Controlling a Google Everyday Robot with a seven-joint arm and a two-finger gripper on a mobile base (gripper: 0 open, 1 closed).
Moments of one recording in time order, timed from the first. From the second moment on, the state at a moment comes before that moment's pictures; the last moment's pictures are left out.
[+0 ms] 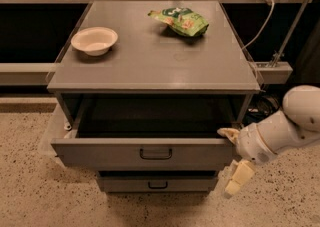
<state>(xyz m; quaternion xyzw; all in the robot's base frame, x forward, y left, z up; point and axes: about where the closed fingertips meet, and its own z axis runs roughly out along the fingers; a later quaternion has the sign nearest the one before) 0.428 -0.178 0.679 -0.60 0.73 0.25 0.20</state>
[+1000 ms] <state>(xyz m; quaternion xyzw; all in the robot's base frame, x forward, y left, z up) 0.336 -0.162 0.710 -0.44 0.80 0.16 0.37</state>
